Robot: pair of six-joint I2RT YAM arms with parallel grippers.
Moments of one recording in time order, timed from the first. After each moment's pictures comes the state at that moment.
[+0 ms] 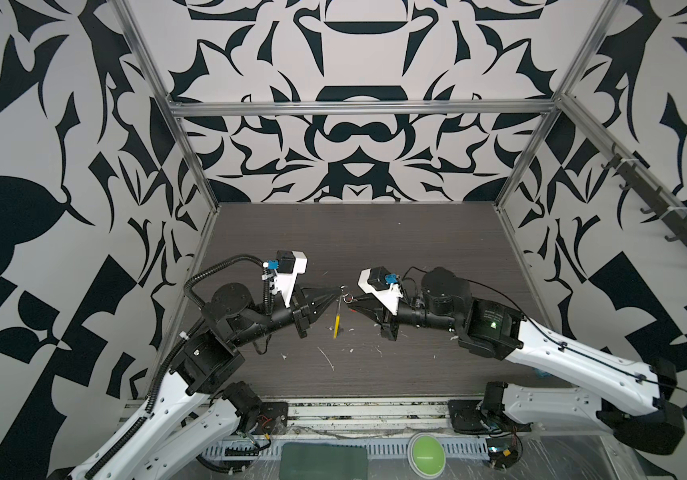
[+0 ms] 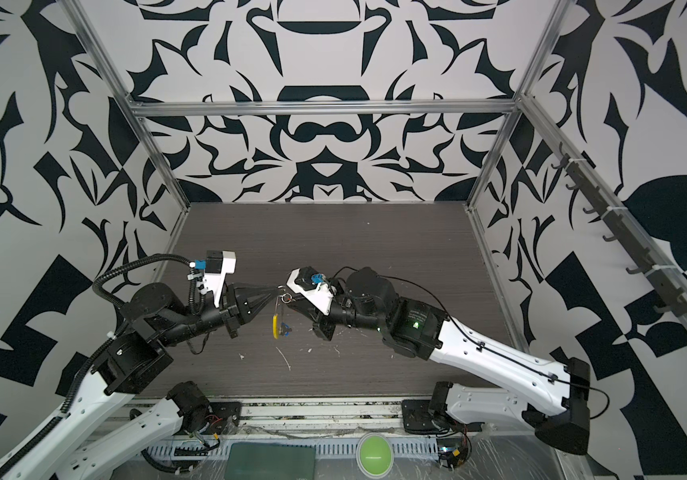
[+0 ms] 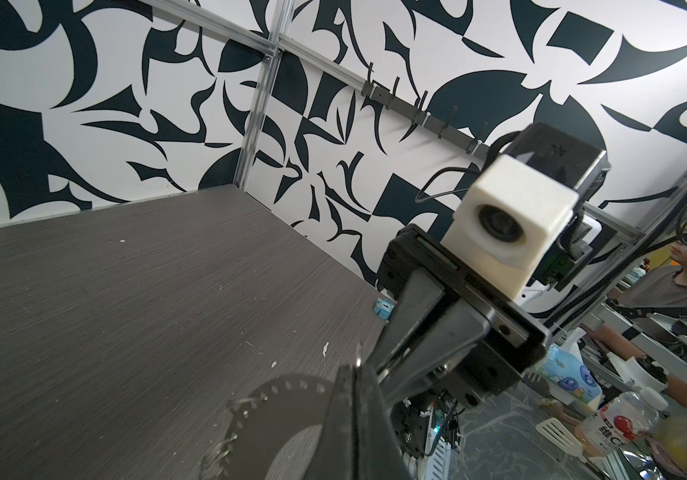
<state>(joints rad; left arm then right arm) -0.73 0.63 0.82 -0.20 0.46 -0.41 1.08 1.08 1.07 -0.27 -0.20 -0.04</state>
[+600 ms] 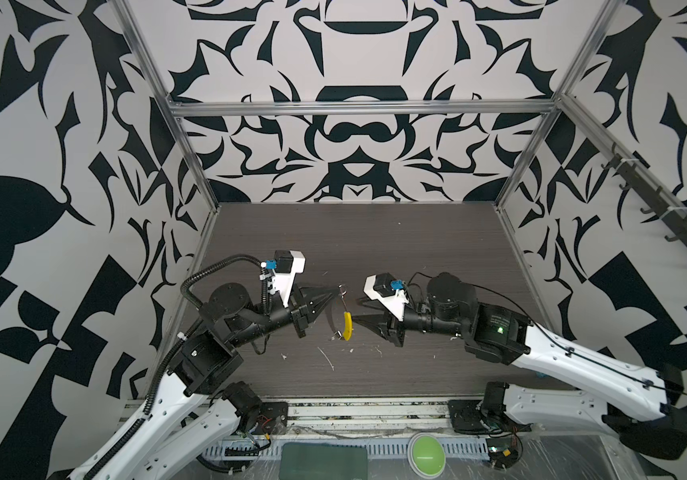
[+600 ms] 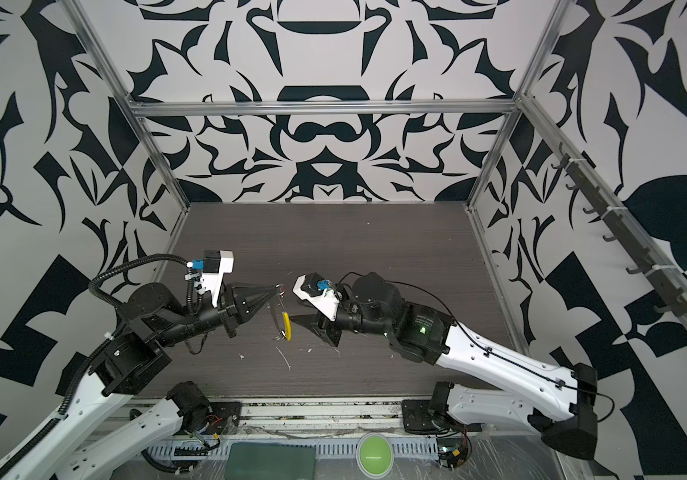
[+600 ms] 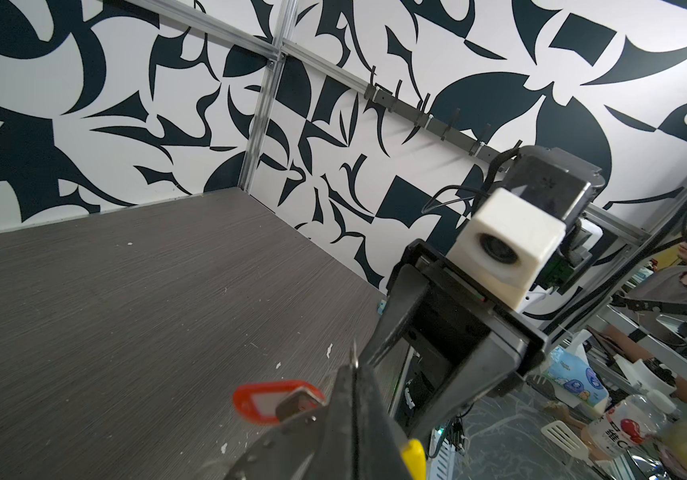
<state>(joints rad) -0.73 0.63 0.83 -0.20 0.46 -0.40 1.07 1.01 1.03 -0.29 -0.23 -0.03</state>
